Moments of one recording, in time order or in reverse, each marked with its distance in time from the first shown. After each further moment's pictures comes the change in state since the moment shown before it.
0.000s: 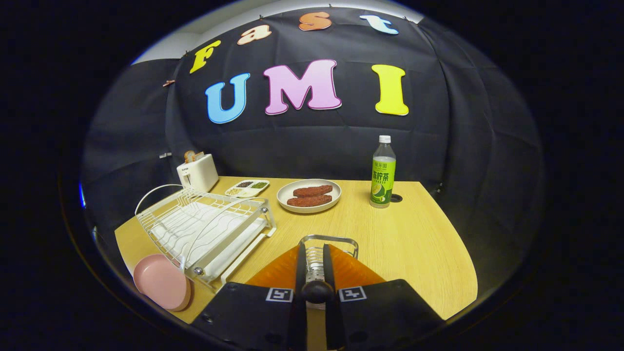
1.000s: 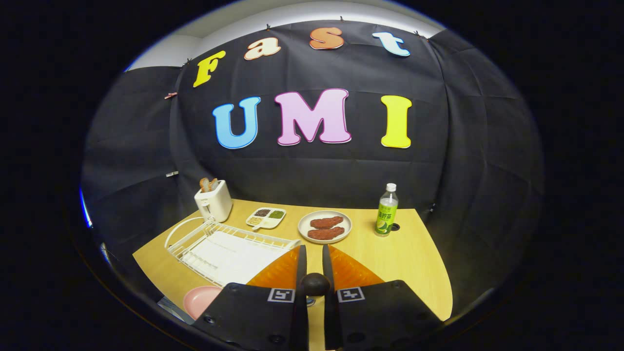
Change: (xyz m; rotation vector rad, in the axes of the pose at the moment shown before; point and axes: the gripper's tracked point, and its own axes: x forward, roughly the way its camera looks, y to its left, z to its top) arm -0.081 0.097 0.131 0.017 -0.031 -0.036
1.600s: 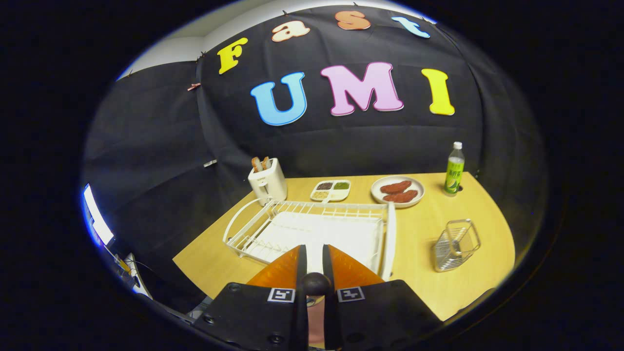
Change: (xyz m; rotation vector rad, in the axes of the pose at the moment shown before) arm 0.013 0.201 -0.087 0.118 0.133 0.195
